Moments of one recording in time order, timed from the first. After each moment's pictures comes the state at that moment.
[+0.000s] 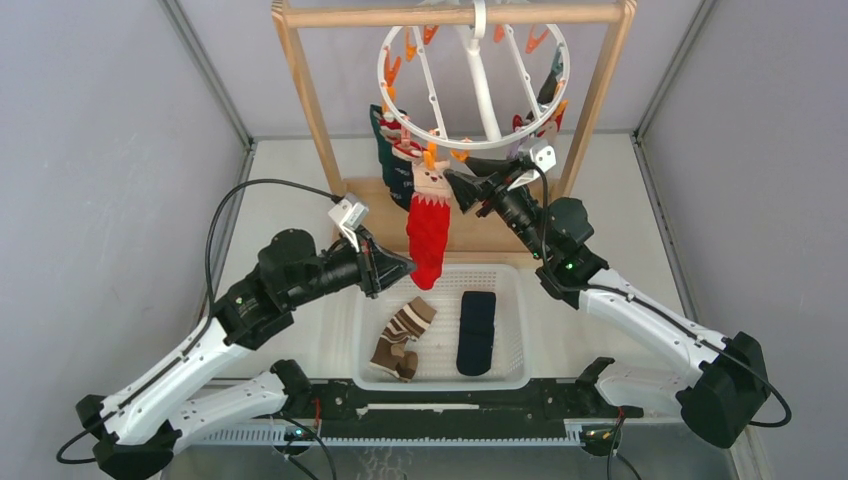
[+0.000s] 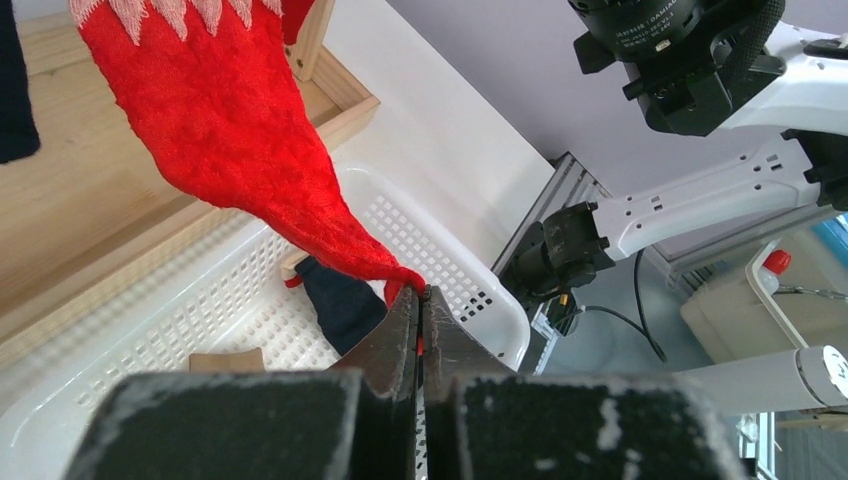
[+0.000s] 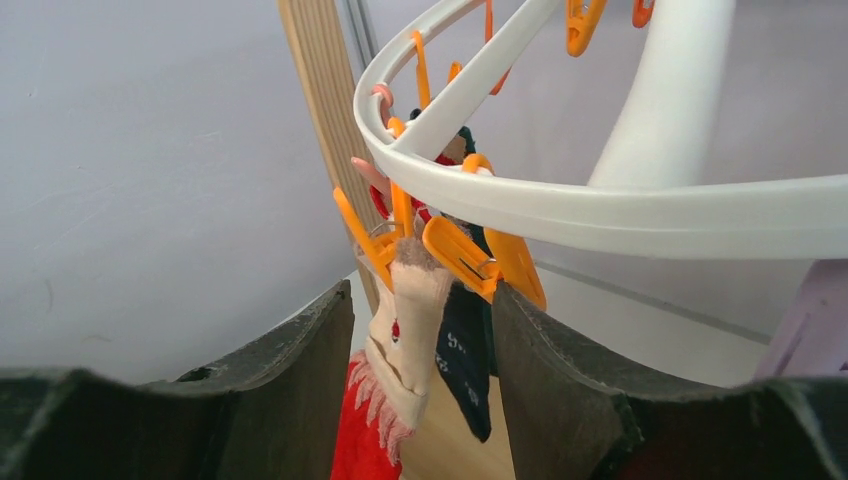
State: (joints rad) left arm -0.85 0.78 0.96 -0.35 0.21 -0.47; right arm 0.70 1.13 0.88 0.55 -0.01 0.22
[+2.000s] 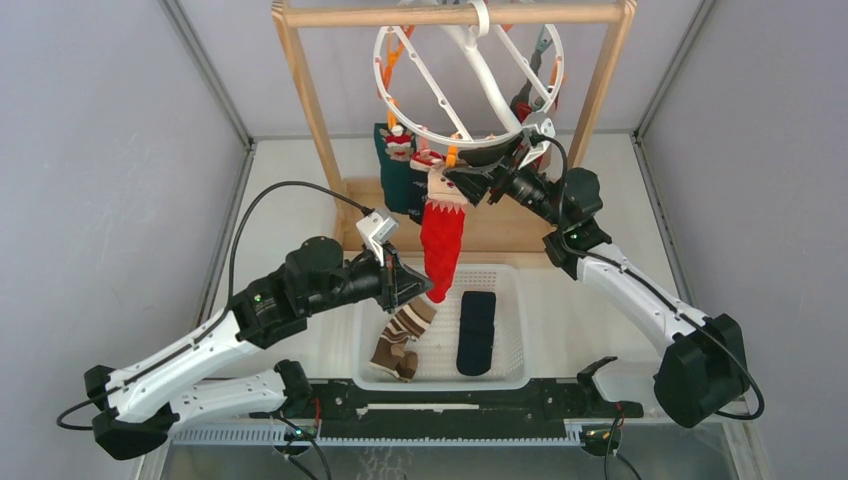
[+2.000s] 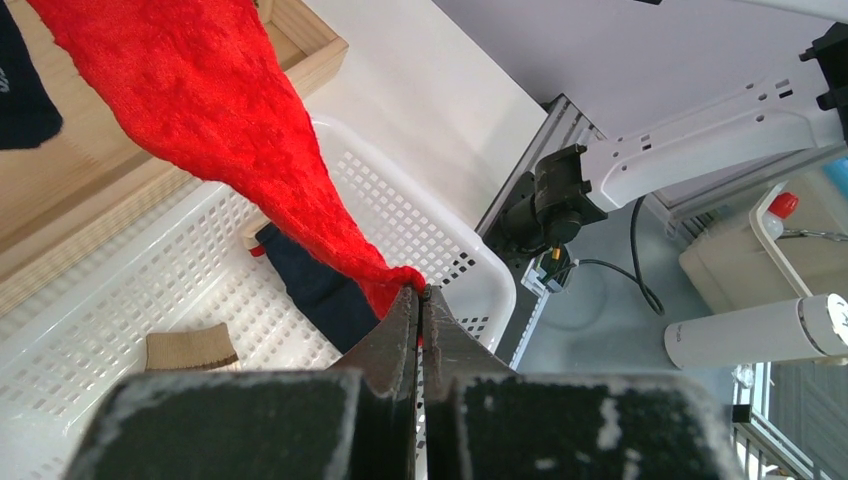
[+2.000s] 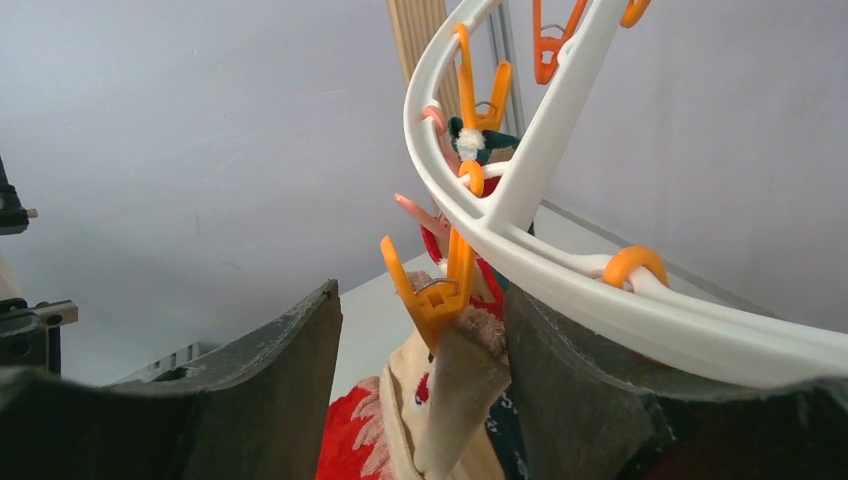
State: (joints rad) left arm -1.02 0.85 0.98 -0.39 0.12 -0.47; right arm 0.46 1.26 0.96 0.62 -0.52 0.43
